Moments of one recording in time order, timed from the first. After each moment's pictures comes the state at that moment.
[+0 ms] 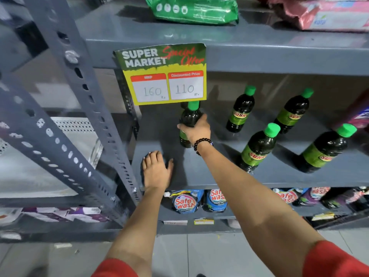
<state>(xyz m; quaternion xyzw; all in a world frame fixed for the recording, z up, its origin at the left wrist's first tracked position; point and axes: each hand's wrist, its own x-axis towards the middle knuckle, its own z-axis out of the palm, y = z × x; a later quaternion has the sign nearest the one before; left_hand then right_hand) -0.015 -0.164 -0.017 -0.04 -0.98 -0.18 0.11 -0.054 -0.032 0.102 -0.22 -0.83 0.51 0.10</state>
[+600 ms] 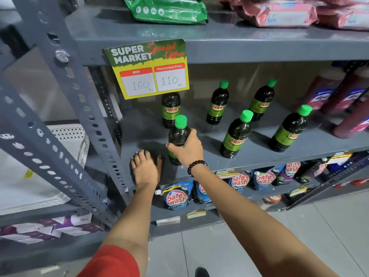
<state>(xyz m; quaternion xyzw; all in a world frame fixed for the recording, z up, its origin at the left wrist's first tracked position) -0.010 -0.166 -0.019 -0.05 -0.97 -0.21 0.09 0.037 -0.049 0.095 -0.21 -0.84 0.48 0.12</state>
